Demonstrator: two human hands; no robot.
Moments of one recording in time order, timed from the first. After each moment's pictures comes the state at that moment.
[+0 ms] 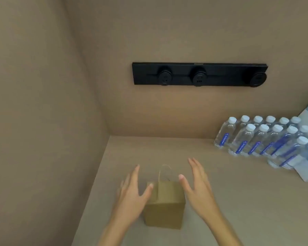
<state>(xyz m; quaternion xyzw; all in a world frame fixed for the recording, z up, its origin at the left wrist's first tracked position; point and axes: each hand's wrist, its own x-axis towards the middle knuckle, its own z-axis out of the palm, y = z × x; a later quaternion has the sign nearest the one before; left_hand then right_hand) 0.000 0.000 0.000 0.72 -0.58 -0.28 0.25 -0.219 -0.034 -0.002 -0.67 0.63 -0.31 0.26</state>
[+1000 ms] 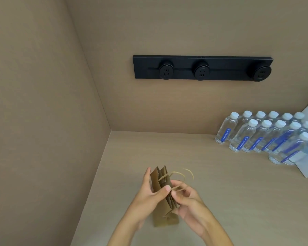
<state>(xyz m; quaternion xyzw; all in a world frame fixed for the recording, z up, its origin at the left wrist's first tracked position) -0.036 0.005 0.004 0.55 -0.38 -0.64 0.37 -0.205 -0.003 -0.013 -0.20 0.36 -0.41 0.81</state>
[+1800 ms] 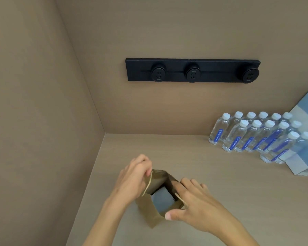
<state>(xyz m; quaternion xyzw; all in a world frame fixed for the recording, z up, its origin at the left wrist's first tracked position) -0.016 -0.034 0.050 0.63 -0.71 -0.21 0.22 -0.229 -0.001 0.060 -0.82 0.53 0.04 0.20</state>
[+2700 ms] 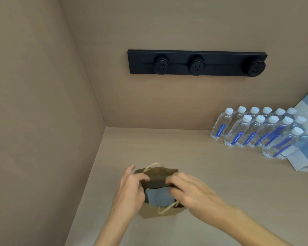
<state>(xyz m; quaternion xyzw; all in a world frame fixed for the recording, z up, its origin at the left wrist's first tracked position) -0.018 0.008 0.022 0.72 -0.58 -0.31 0.22 -0.229 -0.002 0.069 -0.90 0.40 -0.04 0.17</state>
